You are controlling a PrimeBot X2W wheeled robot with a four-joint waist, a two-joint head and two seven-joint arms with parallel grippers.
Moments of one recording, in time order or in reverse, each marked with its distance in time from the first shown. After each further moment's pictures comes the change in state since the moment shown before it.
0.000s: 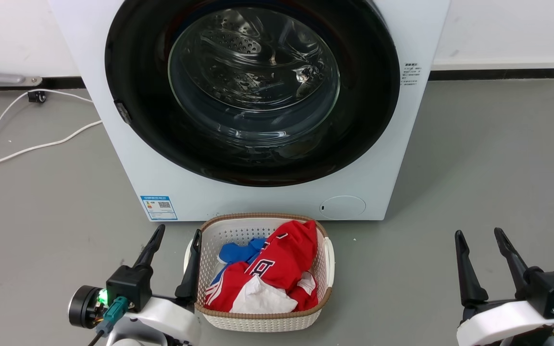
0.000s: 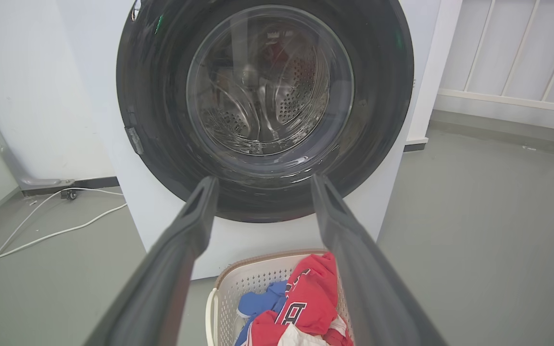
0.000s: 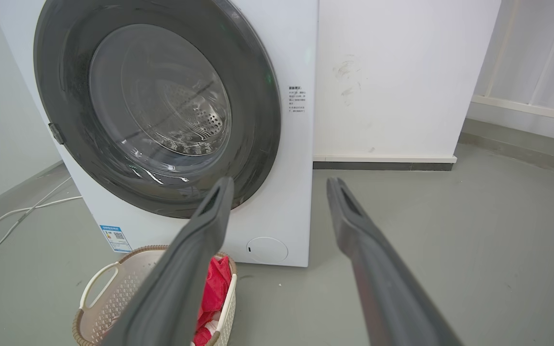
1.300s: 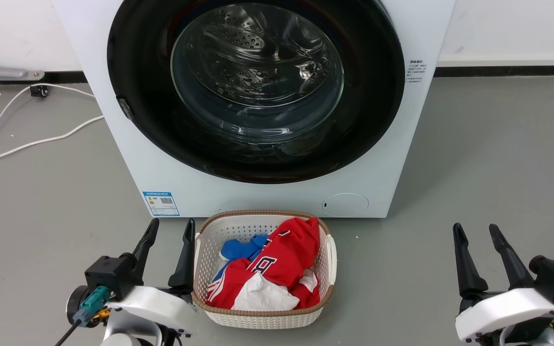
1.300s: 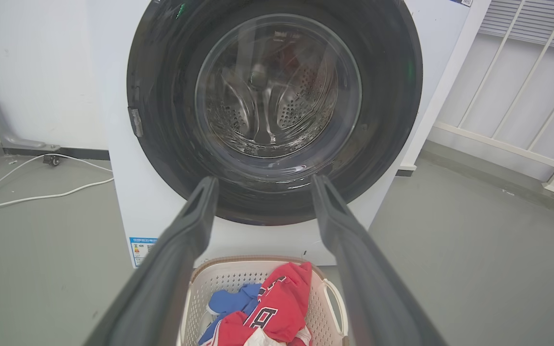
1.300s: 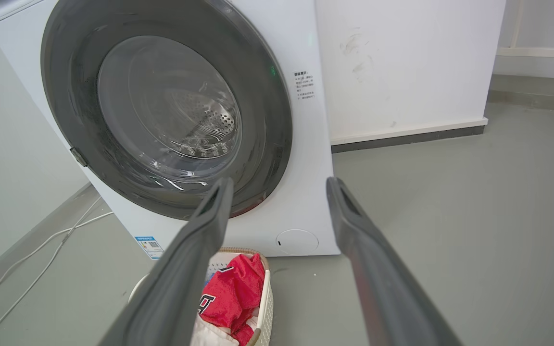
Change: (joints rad) left arm 0.002 0.014 -0.016 -0.077 -0.196 0.027 0.076; right arm -0.031 -0.001 0.011 0.011 0.171 -0.002 0.072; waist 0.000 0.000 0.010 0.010
